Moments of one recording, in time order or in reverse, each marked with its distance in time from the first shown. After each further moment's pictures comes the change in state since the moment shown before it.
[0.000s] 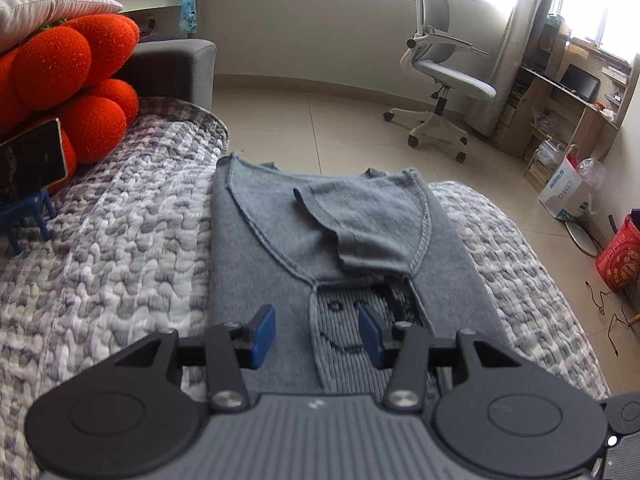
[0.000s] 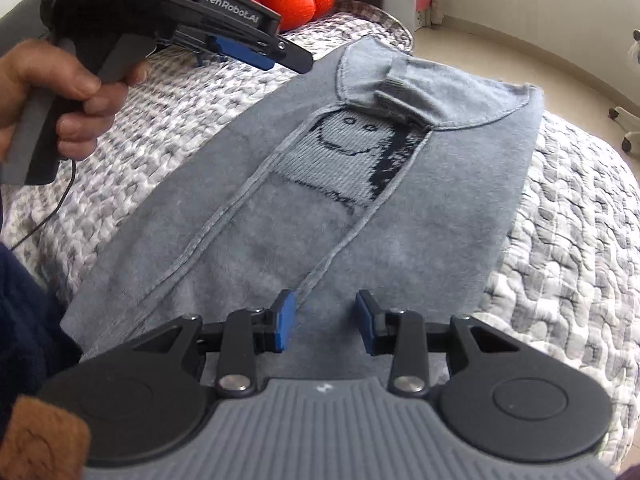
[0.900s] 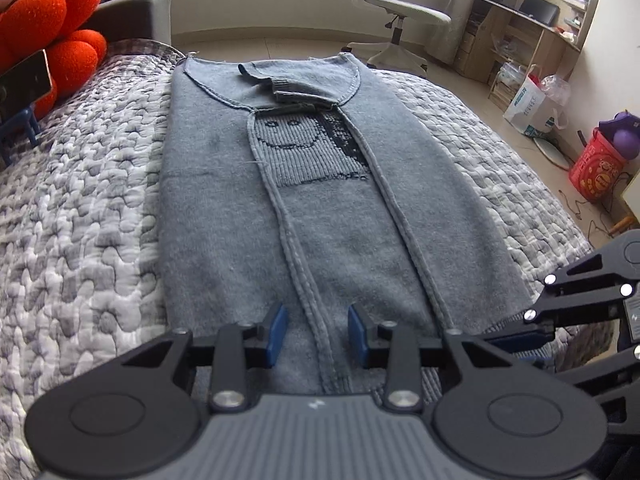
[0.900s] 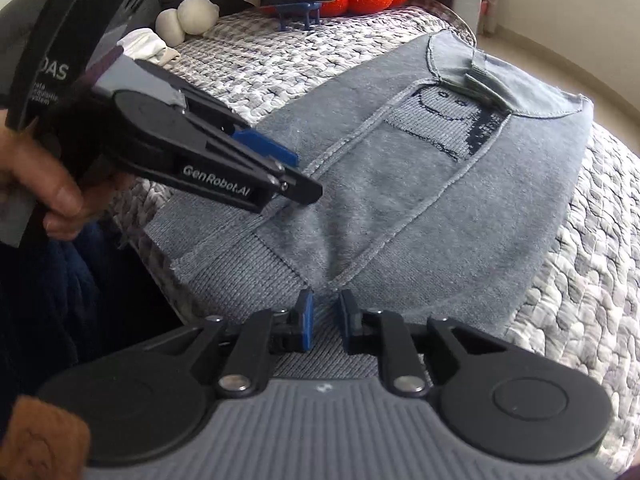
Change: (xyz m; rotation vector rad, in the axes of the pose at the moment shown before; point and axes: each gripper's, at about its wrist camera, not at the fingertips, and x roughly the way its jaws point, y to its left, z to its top) left arm -0.043 -0.026 -0.117 0.114 0.140 -0.085; right arm -0.024 0.057 -0.045 -0.132 0.032 0.071
